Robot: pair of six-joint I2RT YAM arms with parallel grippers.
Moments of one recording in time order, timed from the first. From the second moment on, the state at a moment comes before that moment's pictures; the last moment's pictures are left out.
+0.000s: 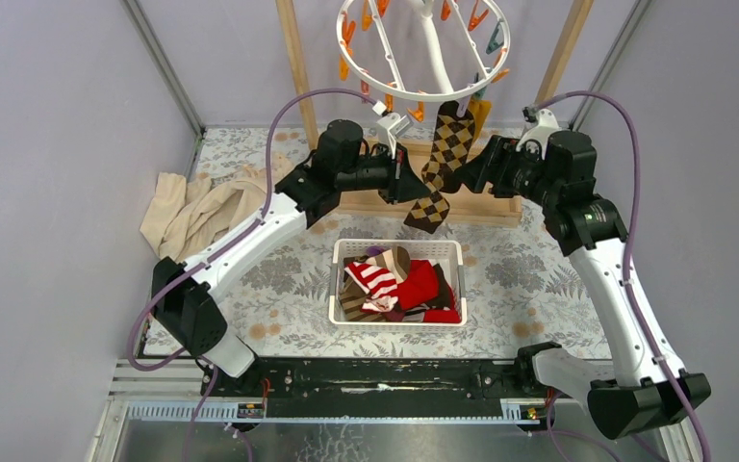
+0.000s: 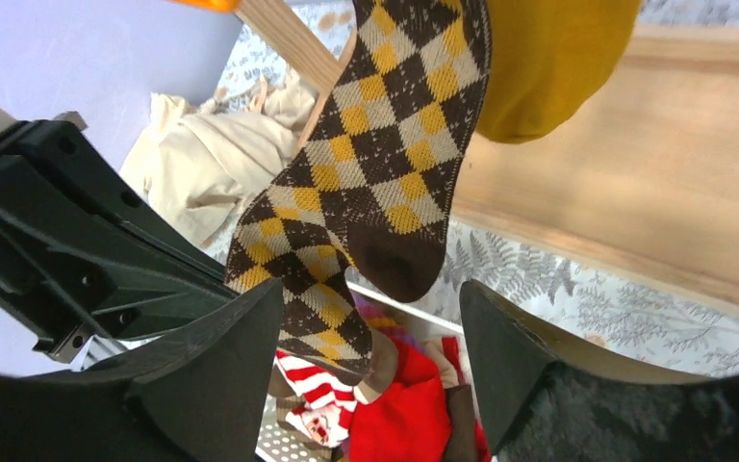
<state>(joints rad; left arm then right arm) -0.65 1.58 1.47 -0.15 0.61 -0.37 0.21 1.12 1.28 -0.53 -0.37 0.42</state>
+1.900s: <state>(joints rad) -0.50 1.58 1.69 -0.42 0.84 -0.38 0.10 1.34 1.15 0.46 -0.52 0.60</state>
